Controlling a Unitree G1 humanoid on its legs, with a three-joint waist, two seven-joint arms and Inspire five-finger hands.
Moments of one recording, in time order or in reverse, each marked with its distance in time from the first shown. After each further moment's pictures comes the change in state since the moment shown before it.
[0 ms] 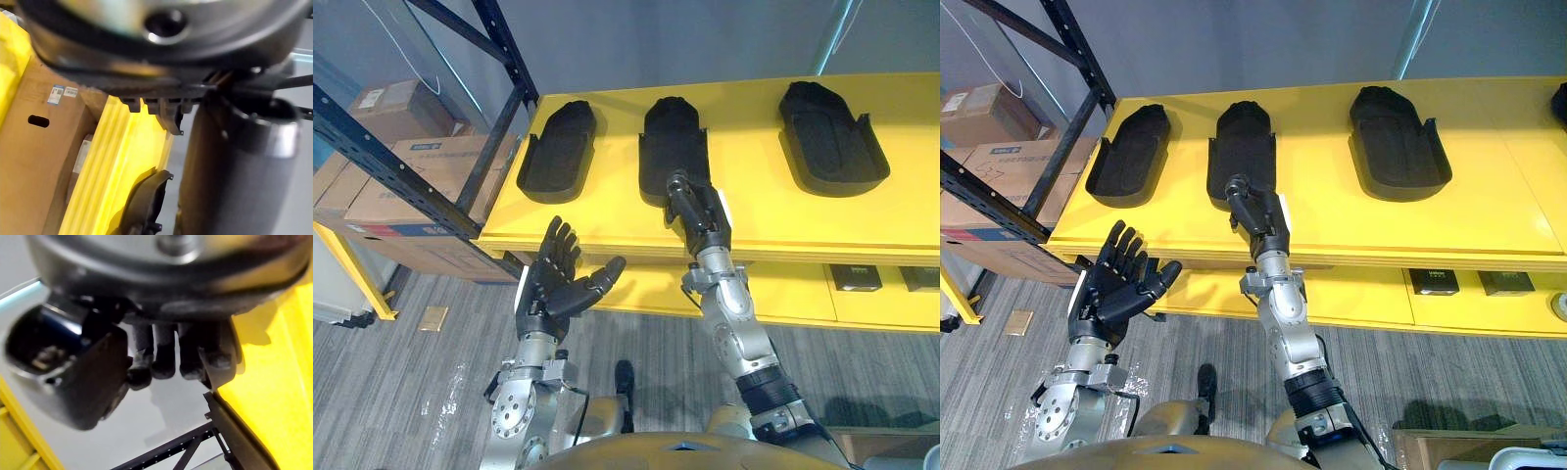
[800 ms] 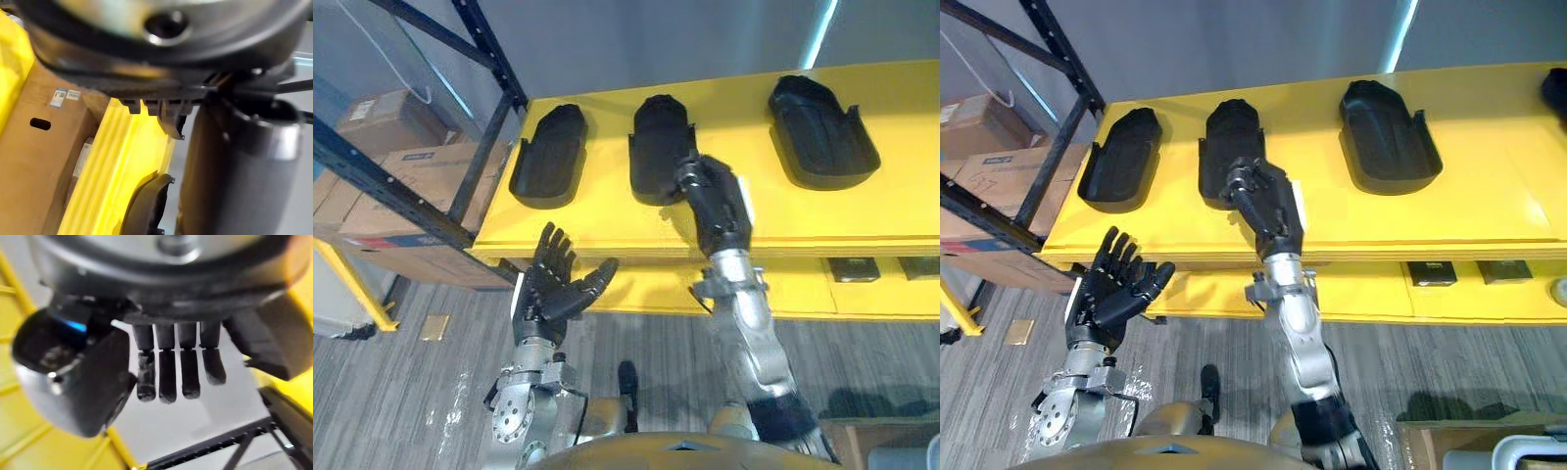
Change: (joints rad) left arm 0.005 -0.004 0.036 0.030 -0.038 -0.053 0.039; right arm 0.247 -0.001 -0.013 -0.470 -0.030 -0.001 0.072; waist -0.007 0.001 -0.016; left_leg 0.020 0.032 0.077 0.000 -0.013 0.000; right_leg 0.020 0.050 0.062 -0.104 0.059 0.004
